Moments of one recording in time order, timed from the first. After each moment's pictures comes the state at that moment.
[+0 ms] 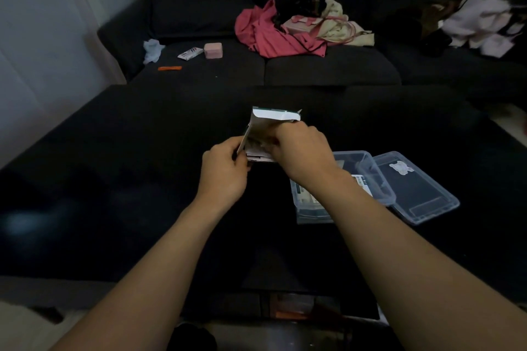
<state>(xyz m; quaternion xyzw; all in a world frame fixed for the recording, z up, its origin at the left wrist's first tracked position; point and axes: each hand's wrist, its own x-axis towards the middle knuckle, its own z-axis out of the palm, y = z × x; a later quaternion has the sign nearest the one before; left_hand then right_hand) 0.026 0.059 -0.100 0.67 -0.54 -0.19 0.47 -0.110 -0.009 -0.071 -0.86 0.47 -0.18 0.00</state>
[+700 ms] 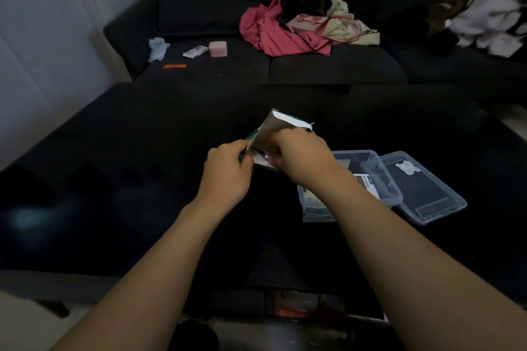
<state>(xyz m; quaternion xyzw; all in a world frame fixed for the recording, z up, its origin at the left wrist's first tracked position) 0.037 0.064 -0.101 0.70 -0.58 -0.16 0.38 -0.104 -0.011 -0.075 -0.88 0.46 -0.11 0.05</state>
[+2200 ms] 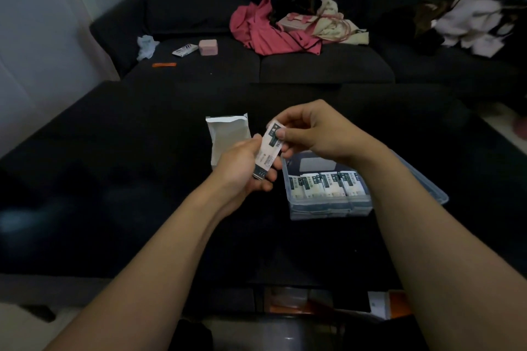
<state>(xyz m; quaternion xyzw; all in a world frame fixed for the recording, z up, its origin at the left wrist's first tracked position) -0.014 0.069 -0.068 0.53 -0.37 -0.56 0.52 -0.160 -0.016 -0.038 -0.77 0.33 -0.25 0.48</state>
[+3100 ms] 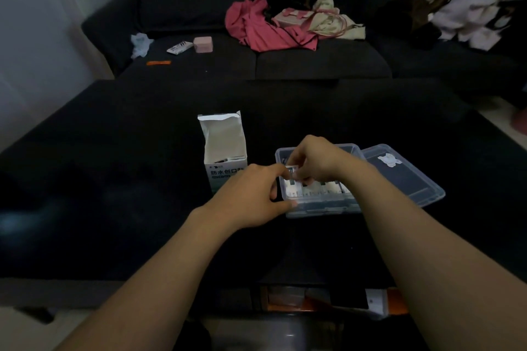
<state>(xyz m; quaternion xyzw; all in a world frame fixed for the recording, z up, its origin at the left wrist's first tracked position) -0.013 0.067 -0.108 0.61 -0.76 -0.15 0.16 -0.169 -0.049 -0.097 -0.81 0.49 0.00 0.32</state>
